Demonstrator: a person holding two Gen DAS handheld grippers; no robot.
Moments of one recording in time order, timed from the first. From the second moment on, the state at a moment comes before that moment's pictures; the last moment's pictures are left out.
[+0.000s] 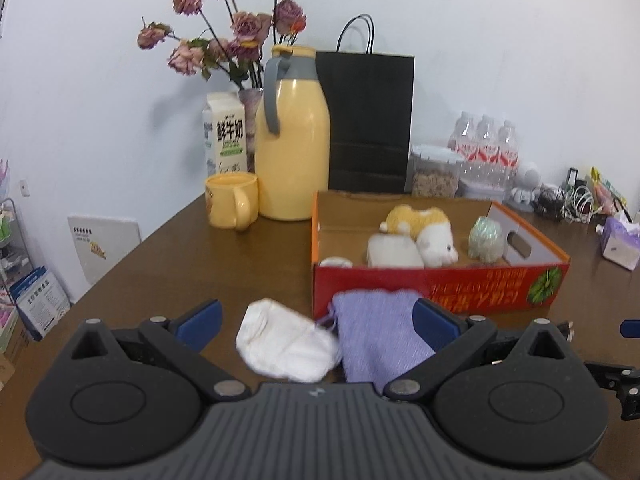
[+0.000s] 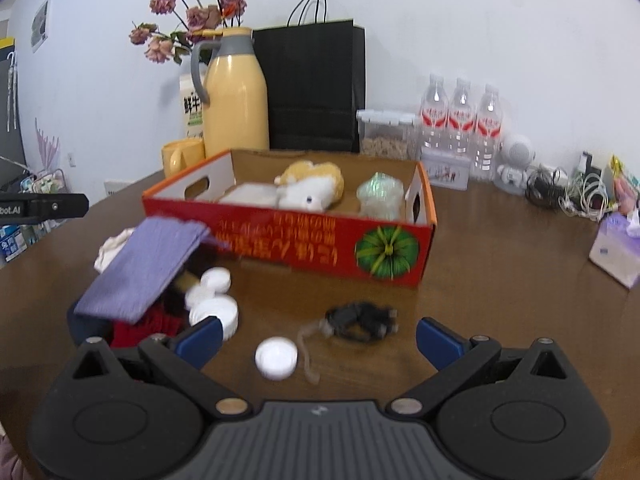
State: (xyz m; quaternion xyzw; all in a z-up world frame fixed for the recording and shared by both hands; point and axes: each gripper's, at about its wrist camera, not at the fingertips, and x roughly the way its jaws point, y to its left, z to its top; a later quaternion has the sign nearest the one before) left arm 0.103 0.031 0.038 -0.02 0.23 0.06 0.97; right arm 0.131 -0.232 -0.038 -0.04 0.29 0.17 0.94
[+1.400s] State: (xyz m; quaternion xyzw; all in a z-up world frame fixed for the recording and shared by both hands) left arm 0.072 0.039 0.014 -0.04 0.27 0.06 0.96; right arm 0.060 -0.204 -0.068 -0.13 0.26 0.24 0.93
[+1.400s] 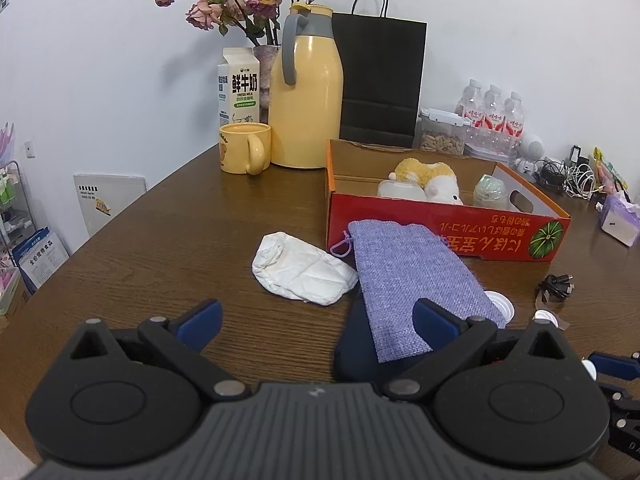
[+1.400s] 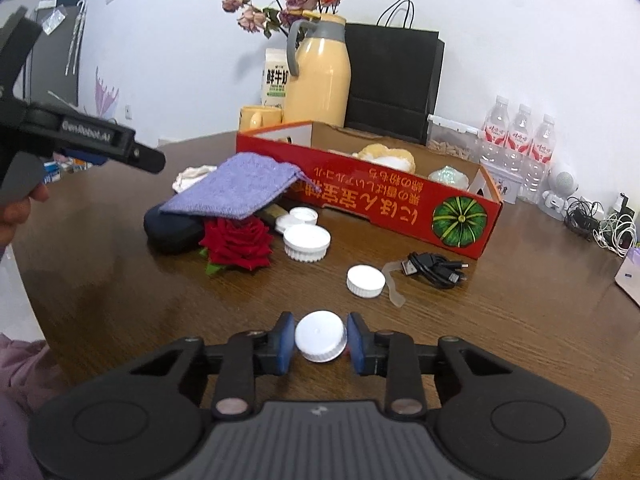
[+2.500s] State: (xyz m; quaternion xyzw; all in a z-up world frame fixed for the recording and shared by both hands) left arm 0.144 -0.021 -0.017 -0.03 0.32 0.05 0.95; right arm 0.109 -0.229 -0.062 -0.05 0.24 0.24 0.94
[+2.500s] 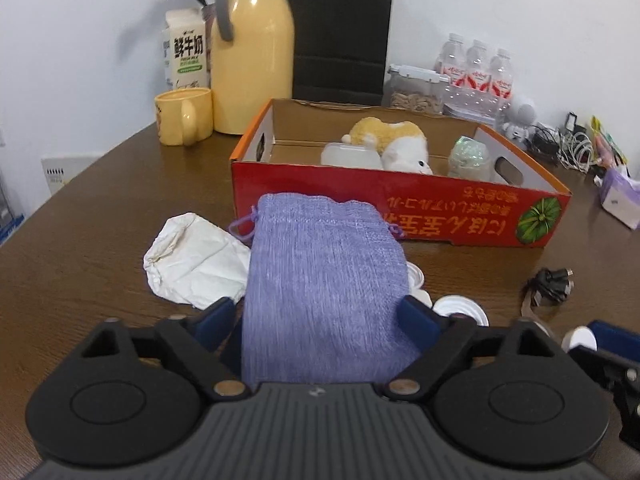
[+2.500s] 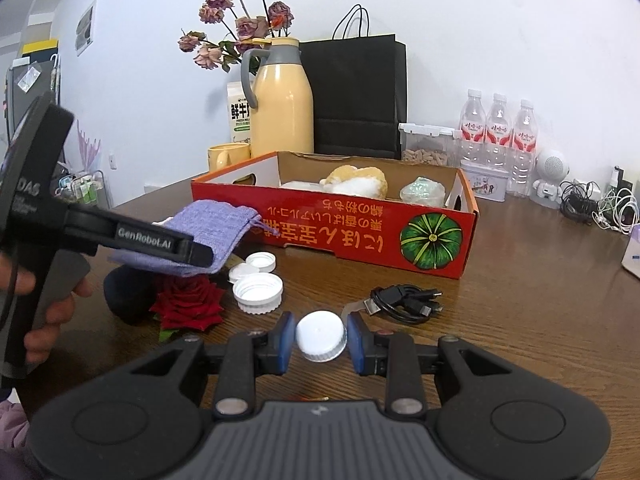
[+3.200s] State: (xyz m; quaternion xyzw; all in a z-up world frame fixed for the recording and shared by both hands) left arm 0.120 -0.020 -0.005 -0.02 0.28 0.02 0.96; right arm 0.107 -0.223 -0.060 -0.06 0.25 0.23 0.94
